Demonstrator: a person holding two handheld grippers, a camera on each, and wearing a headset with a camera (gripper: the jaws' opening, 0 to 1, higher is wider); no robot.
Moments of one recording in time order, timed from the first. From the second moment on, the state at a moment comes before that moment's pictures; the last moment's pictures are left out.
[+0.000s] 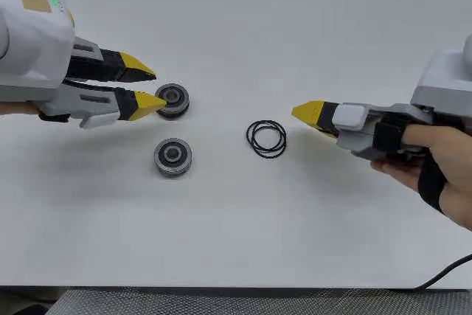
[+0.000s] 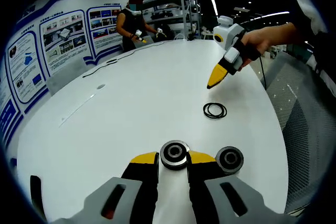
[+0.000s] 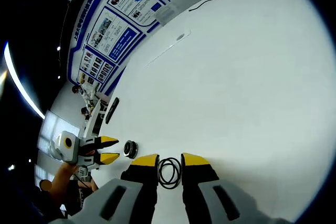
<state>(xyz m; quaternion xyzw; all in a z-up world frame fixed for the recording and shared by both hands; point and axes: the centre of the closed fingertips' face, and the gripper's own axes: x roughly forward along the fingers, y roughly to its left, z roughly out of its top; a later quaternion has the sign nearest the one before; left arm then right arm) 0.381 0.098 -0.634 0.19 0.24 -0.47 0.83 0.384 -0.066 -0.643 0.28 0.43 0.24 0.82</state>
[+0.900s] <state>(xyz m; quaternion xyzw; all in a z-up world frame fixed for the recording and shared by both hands) 0.383 0.084 -0.641 0.19 0.25 -0.48 0.82 0.384 0.013 -0.628 0.31 0.42 0.33 0.78</state>
